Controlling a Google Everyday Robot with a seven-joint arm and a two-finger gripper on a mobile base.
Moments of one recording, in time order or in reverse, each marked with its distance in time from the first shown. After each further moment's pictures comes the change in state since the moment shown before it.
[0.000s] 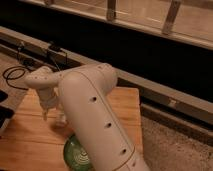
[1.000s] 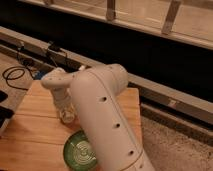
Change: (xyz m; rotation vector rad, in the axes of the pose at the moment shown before) arm -0.014 -0.057 0.018 -0.005 -0.044 0.079
